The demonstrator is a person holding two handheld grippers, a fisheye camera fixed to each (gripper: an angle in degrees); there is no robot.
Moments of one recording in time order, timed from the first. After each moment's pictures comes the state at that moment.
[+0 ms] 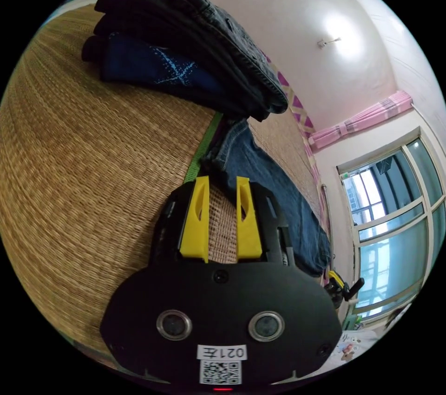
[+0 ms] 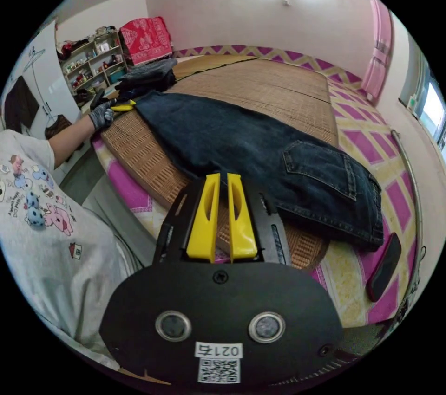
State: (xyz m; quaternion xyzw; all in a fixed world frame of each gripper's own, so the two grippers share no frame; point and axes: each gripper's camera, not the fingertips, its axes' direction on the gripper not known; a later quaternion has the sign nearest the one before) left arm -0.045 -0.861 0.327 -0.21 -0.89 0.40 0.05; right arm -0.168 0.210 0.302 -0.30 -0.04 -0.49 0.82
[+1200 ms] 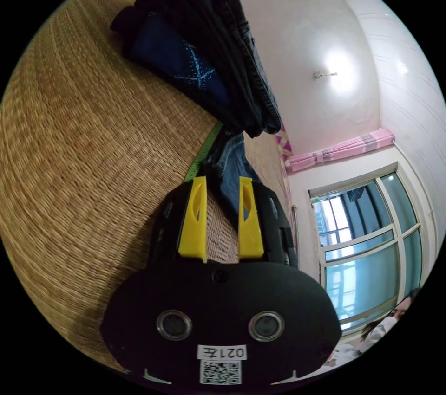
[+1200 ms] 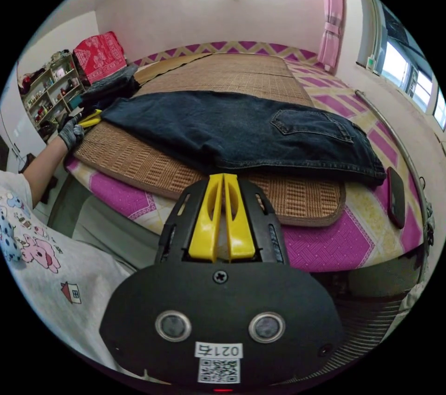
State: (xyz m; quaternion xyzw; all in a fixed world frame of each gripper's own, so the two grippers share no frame) left arm 0.005 -0.864 0.256 -0.18 -0.88 0.41 0.18; right arm -0.138 0.250 0.217 -0.25 0.07 -0.41 0.88
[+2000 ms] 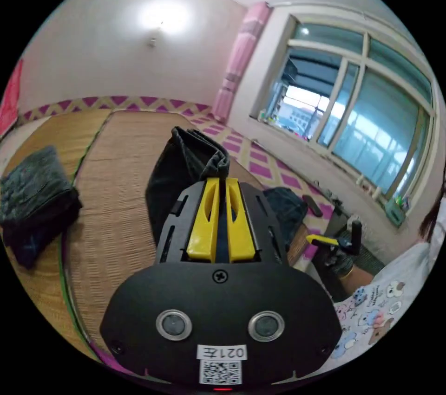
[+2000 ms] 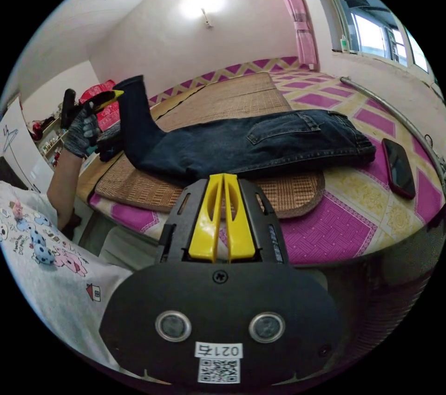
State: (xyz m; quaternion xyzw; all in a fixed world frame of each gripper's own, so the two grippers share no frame) left arm -0.322 -0.620 -0.069 -0.60 -0.70 0.38 -0.02; right arm -0.044 0.157 0.142 -0.19 -0.02 -0.31 0.93
